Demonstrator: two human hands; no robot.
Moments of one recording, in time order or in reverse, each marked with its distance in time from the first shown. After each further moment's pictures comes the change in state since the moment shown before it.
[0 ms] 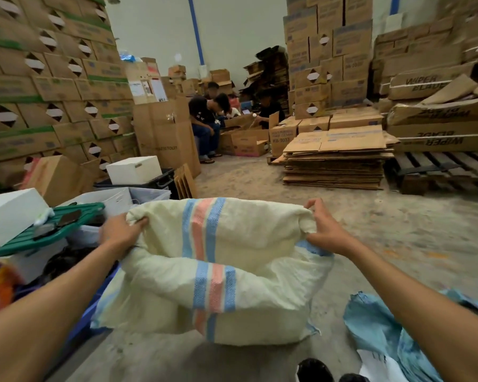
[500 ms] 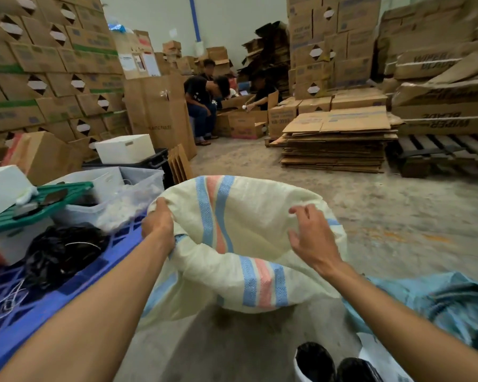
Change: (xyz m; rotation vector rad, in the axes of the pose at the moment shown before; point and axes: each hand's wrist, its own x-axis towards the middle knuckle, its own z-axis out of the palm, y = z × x) left_hand -0.026 0.054 0.108 -0.855 0.044 -0.579; right_hand -0.020 0.022 0.086 -0.419 0.303 -0.073
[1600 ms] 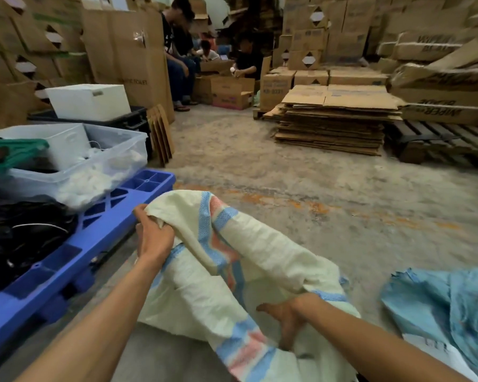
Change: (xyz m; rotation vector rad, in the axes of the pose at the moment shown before) left_hand 0.166 -0.105 -0.001 0.214 -0.305 0.440; right_hand -0.057 -0.050 0.220 -0.313 -1.524 0.047
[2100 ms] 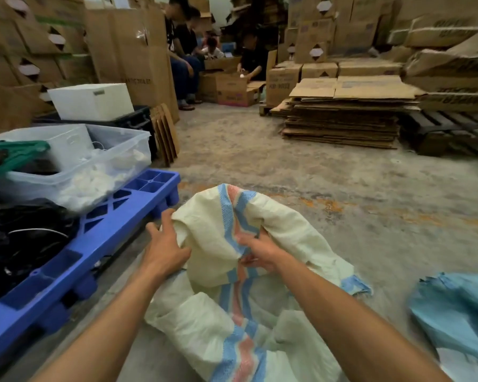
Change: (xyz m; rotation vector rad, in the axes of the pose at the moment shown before) left_hand 0.010 -0.021 0.010 0.544 -0.324 0.093; right_hand 0.063 -0.033 -0.108 1.484 0.533 -0.193
